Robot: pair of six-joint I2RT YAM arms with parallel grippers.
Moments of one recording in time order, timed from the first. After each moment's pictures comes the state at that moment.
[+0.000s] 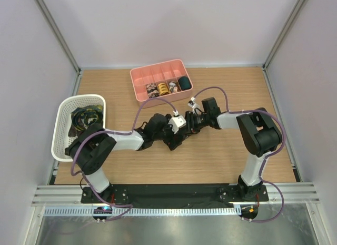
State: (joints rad) left arm -0.78 1.70 0.75 0.36 0.24 0.19; right arm 0.38 1.85 0.88 0.11 -0.87 0.49
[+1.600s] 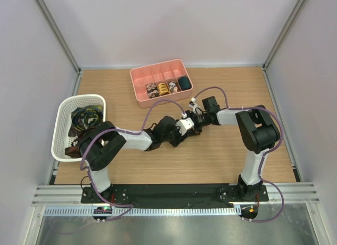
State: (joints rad) left arm -0.86 1.81 0.84 0.36 0.11 0.18; right arm 0.35 1.90 0.96 -0.07 -0.90 0.44
